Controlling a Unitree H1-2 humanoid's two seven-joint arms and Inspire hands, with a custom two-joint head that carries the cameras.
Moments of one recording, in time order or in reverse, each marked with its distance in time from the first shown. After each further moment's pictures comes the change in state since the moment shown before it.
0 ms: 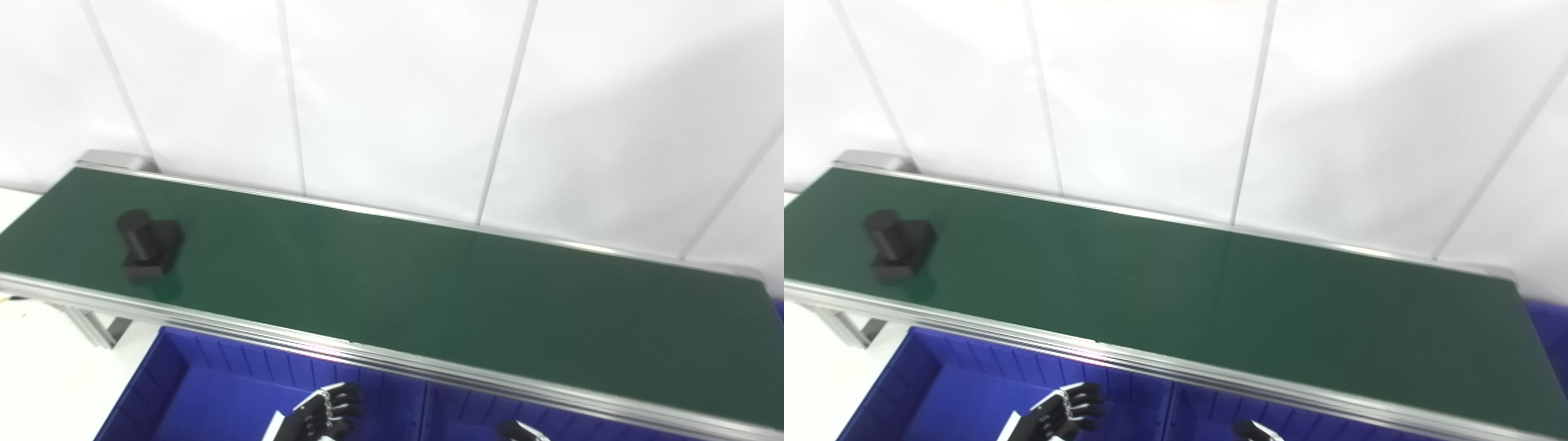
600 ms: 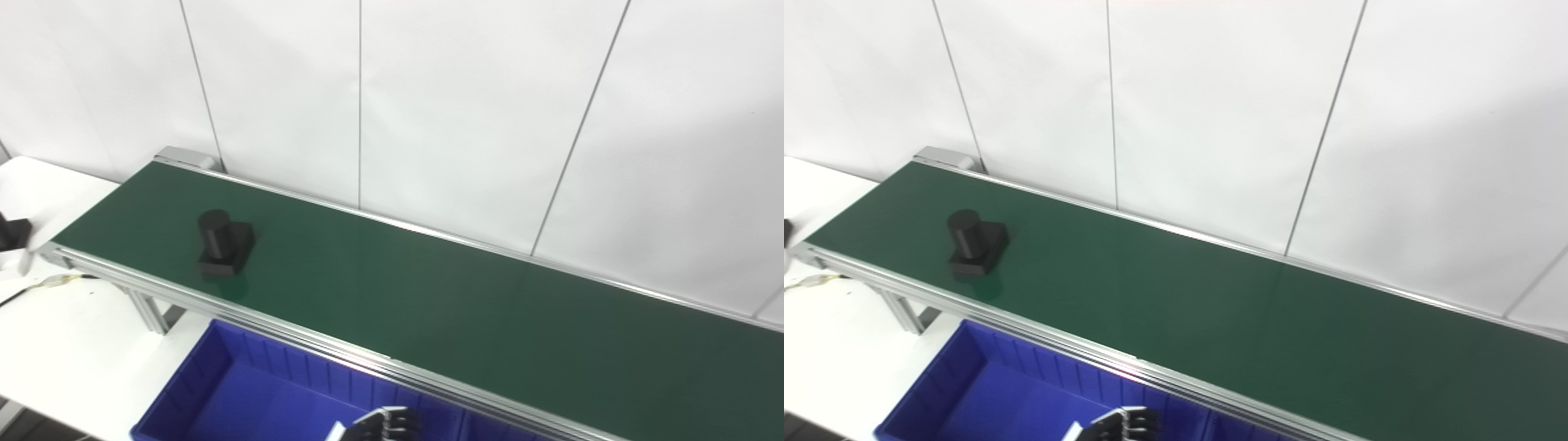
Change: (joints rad) left arm -0.032 -0.001 -0.130 0.049 0.070 0.000 0.154; right arm -0.009 -0.049 -0.035 0.004 0.089 0.000 0.034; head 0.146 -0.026
